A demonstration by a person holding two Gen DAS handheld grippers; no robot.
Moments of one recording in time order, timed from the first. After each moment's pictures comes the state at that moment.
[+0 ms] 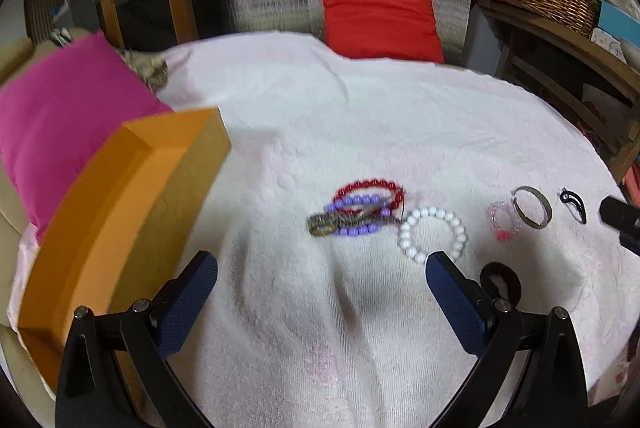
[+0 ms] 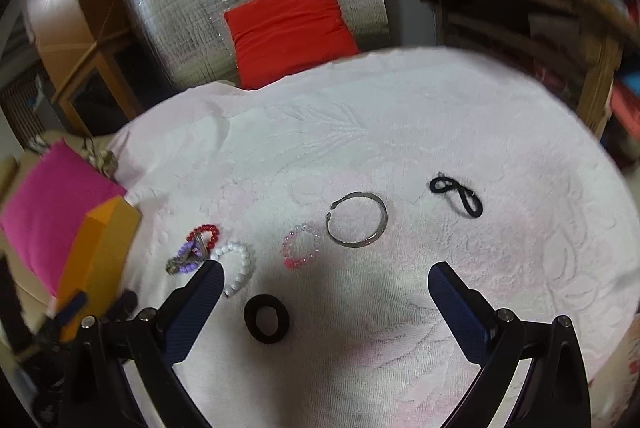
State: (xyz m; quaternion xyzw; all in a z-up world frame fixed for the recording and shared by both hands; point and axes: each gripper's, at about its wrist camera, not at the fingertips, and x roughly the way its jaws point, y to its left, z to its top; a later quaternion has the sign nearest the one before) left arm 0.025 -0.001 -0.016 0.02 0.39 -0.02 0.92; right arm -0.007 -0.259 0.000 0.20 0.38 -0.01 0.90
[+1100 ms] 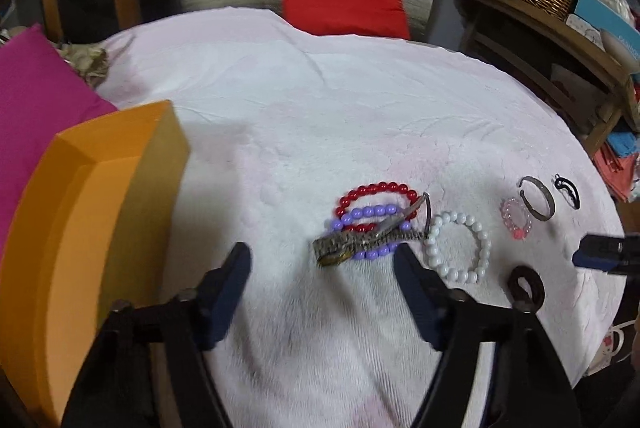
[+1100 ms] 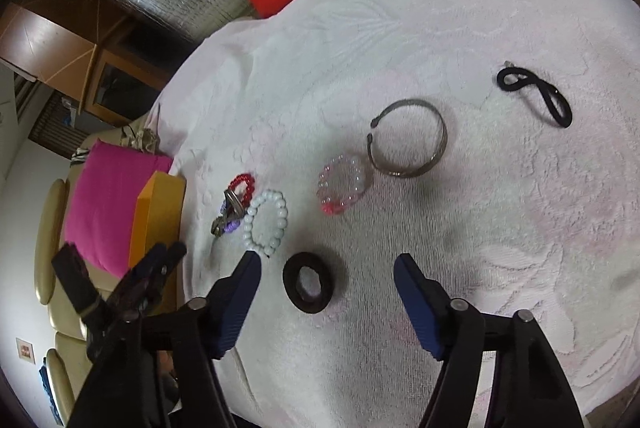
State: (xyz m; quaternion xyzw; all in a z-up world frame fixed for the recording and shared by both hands) left arm 0.091 0.034 -0.038 0.02 0.43 -0.13 0.89; right arm 0.034 -0.253 -0.054 0.30 0.50 0.10 0.81
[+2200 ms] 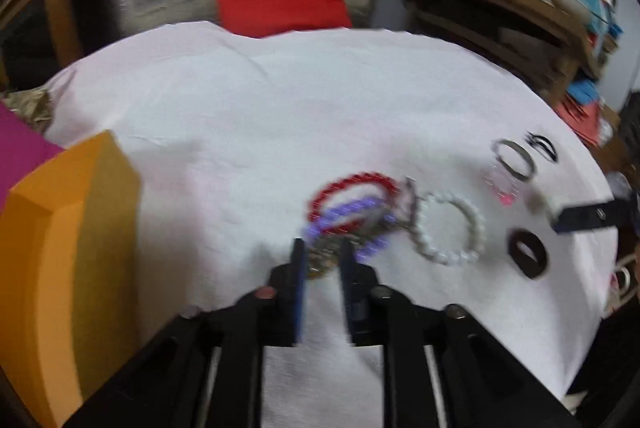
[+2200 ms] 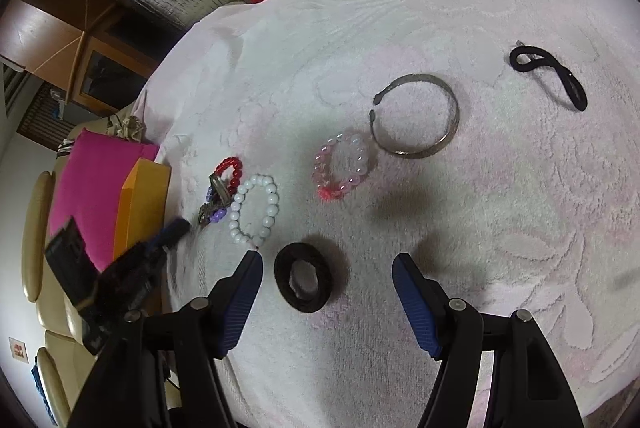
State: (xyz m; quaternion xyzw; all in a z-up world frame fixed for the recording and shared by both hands) left arm 0.101 0.033 -0.050 0.08 0.41 -0.21 0.88; right arm 0.041 -0.234 -0.070 0.29 0.51 0.09 0.80
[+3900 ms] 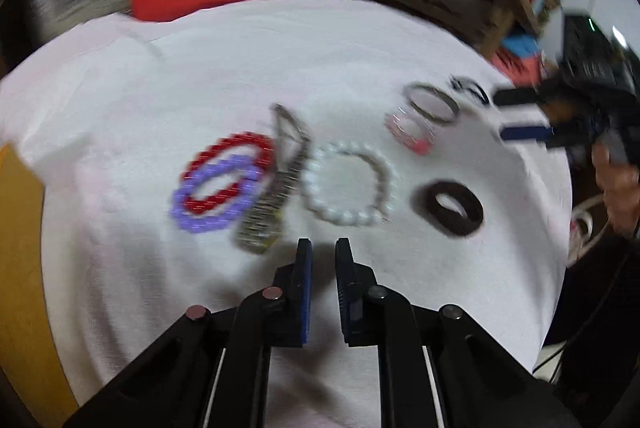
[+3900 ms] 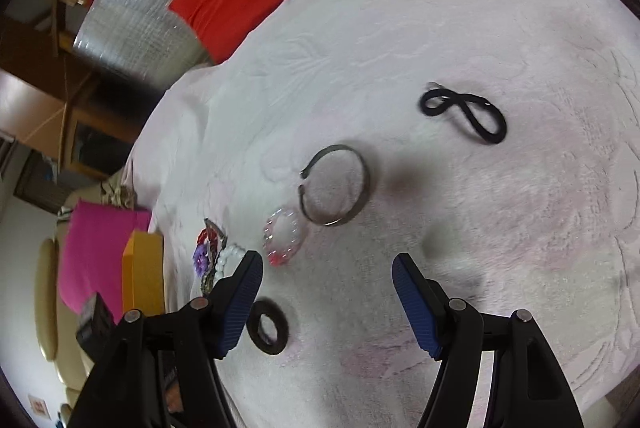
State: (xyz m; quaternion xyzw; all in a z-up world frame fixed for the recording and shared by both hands) left arm 0.068 -0.022 -0.070 0.13 0.44 -0.34 0.82; right arm 0.036 -0.302 -0.063 0.36 0.47 0.03 0.81
